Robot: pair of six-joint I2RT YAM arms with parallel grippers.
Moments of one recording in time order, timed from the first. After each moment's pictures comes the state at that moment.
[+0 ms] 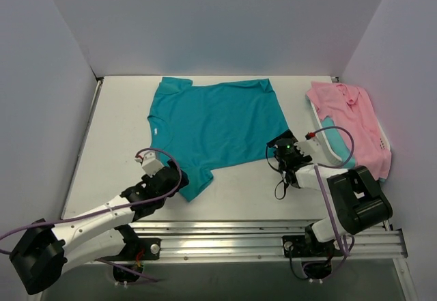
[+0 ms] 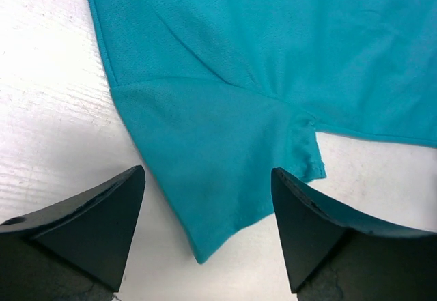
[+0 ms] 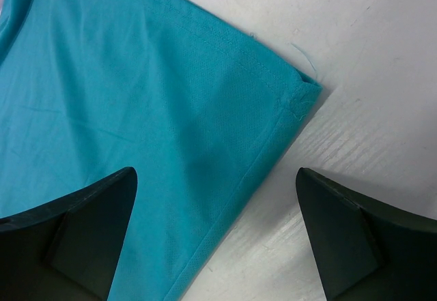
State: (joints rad) left arm -0.83 1.00 0.41 -0.21 -0.57 -1.14; right arm 0.35 1.47 0.44 0.35 0.58 1.10
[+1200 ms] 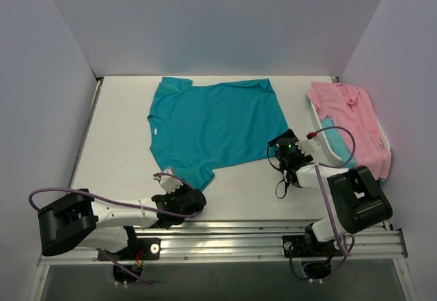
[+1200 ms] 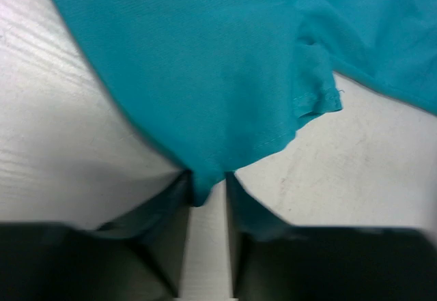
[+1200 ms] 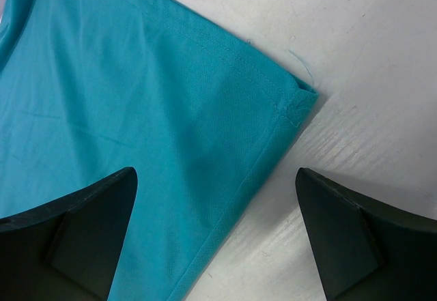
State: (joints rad) left arm -1.19 1.28 0.43 -0.16 -0.75 -1.59; right arm 0.33 1.47 0.44 0.36 0.57 1.09
